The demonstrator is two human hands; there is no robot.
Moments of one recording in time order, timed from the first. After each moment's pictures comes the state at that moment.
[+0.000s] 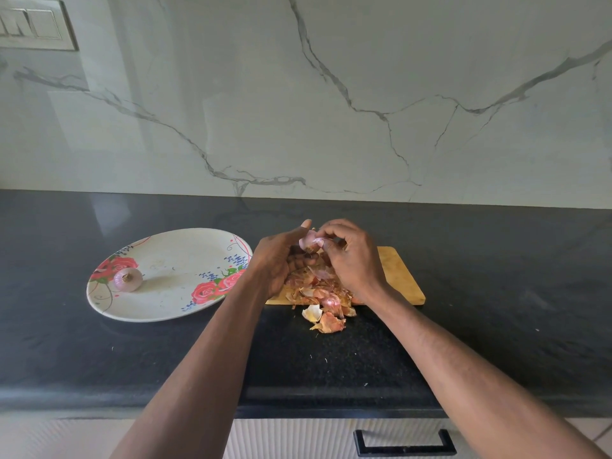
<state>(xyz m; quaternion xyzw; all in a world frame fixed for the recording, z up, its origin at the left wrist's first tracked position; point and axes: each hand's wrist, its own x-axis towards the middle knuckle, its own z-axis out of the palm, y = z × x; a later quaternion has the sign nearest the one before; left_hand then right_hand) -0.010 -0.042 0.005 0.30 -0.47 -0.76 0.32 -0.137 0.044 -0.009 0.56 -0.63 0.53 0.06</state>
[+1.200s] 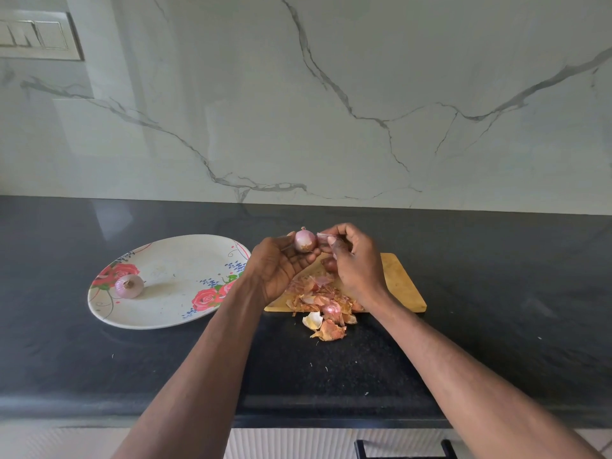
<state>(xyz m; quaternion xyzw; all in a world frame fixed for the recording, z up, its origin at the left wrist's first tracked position) -0.007 -0.045 0.007 0.22 -0.36 -0.84 0.34 -0.132 0.045 -0.007 0.47 -0.62 0.62 -0.09</state>
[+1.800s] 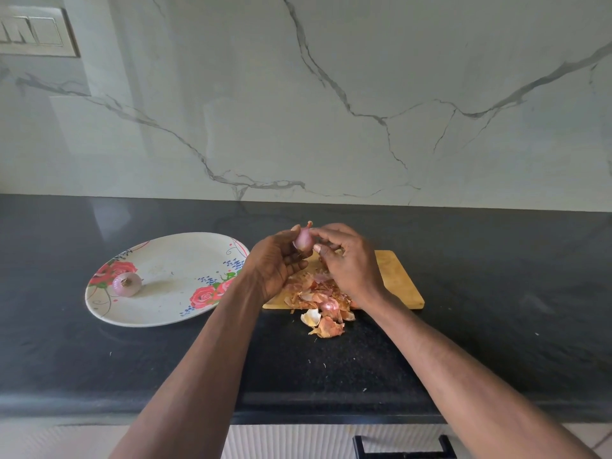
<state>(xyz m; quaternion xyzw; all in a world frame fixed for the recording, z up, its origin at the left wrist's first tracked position) -0.008 -0.045 0.005 0.27 -0.45 -0.78 0.34 -0.135 0.046 -0.011 0.58 -0.60 0.55 0.02</state>
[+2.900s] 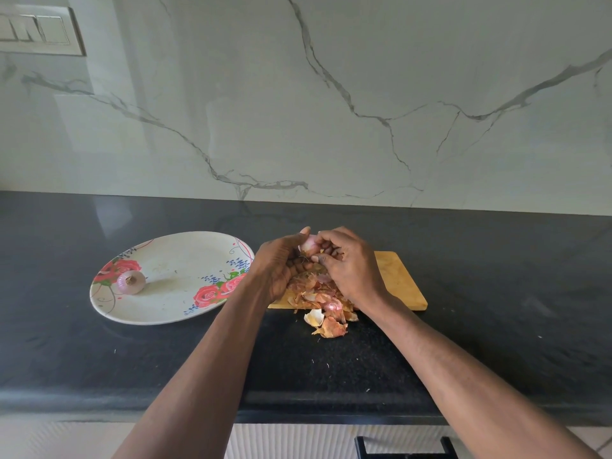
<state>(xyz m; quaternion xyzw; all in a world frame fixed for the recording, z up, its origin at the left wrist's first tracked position) -0.011 -0.043 0.004 0.30 -0.42 -0.78 0.34 -0.133 0.045 -0.015 0.61 -0.61 0.50 0.09</state>
